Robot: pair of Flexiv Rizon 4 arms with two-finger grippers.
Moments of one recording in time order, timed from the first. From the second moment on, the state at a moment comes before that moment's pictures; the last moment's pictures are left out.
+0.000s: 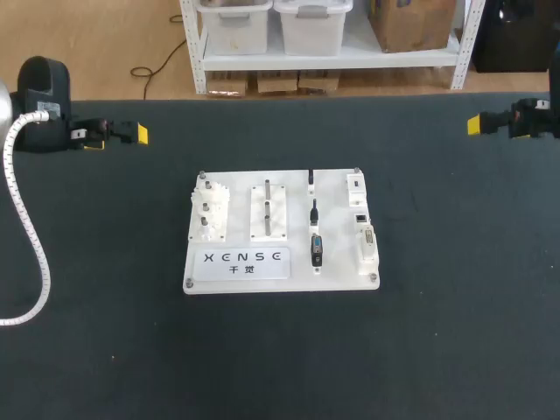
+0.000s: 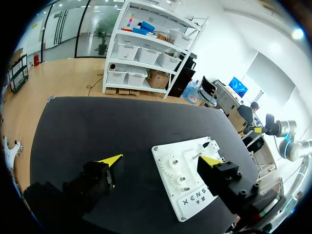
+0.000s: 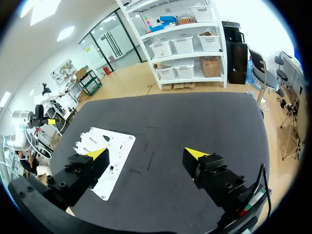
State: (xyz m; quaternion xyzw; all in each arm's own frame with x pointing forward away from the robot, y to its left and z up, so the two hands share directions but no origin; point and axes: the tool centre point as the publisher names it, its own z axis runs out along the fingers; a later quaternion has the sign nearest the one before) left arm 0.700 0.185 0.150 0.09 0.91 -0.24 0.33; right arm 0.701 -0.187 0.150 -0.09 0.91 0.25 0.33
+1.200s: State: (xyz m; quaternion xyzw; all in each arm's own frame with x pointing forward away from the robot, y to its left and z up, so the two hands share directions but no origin) left arm 0.700 0.185 0.150 0.09 0.91 -0.24 0.33; right arm 0.731 -0.014 0.133 -0.11 0.97 0.13 0.18
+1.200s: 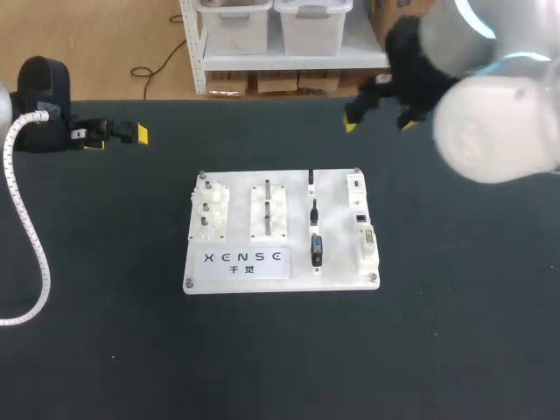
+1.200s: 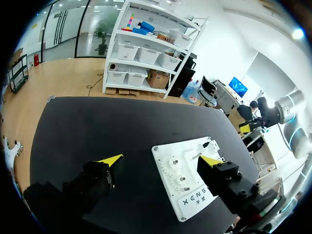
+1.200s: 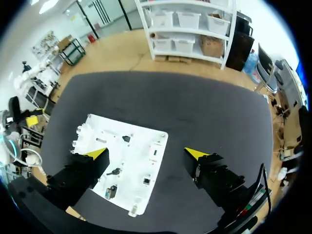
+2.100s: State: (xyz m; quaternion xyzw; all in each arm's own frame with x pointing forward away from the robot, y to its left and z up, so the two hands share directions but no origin) left arm 0.700 0.185 0.150 0.09 0.91 -0.24 0.33; right arm 0.739 0.042 0.066 -0.11 0.99 0.03 0.07
